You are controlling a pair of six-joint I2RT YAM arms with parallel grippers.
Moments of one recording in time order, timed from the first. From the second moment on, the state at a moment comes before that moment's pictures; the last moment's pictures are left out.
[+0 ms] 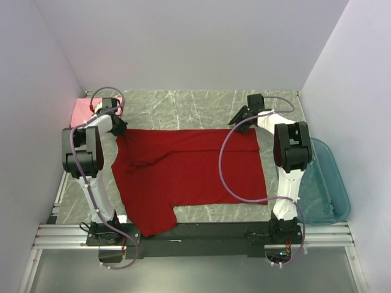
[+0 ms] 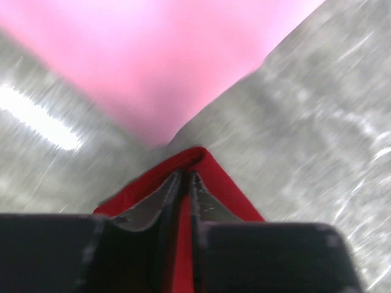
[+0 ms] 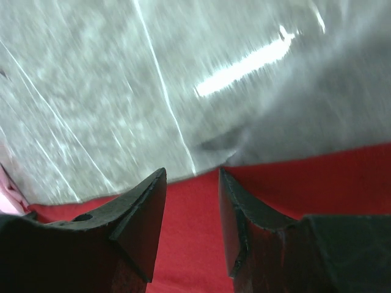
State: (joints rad) left arm 0.08 2.00 1.33 -0.31 -0.18 -0.78; right arm 0.12 2.11 1.46 -0.27 -0.19 0.85
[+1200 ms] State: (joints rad) left arm -0.35 0.86 0.39 -0.13 -0.28 -0.97; right arm 0.33 1.00 0.74 -0.32 -0.19 0.55
